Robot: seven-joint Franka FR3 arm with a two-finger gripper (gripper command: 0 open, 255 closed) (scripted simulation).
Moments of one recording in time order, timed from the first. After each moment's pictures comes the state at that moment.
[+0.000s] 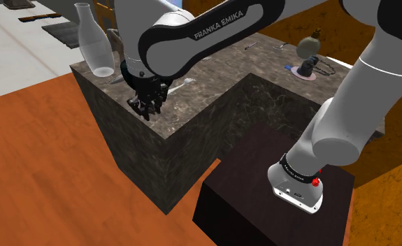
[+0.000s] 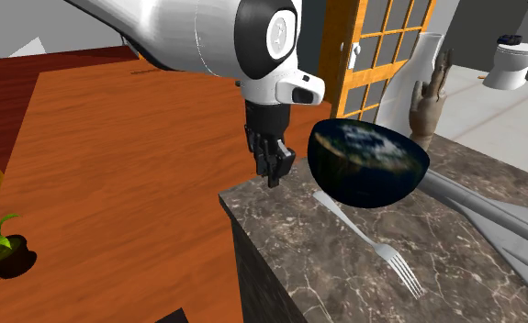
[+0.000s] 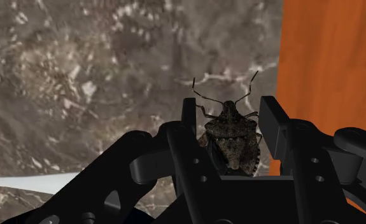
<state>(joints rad) 0.12 0.09 0.43 -2.05 -0.06 2.11 0.59</state>
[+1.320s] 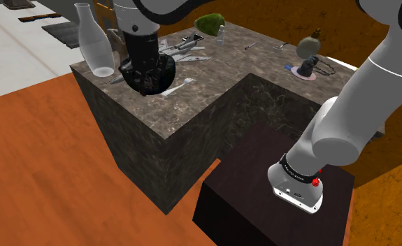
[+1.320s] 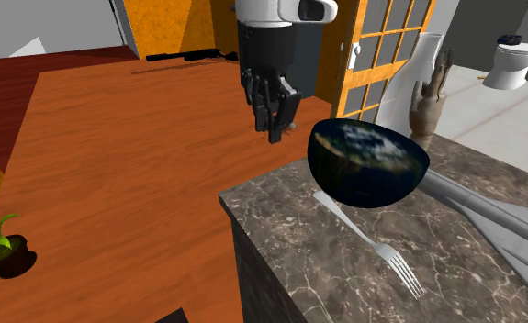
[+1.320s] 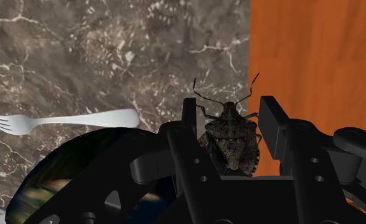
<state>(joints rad) 0.11 0.01 0.43 -1.86 -0.02 1.86 0.56</state>
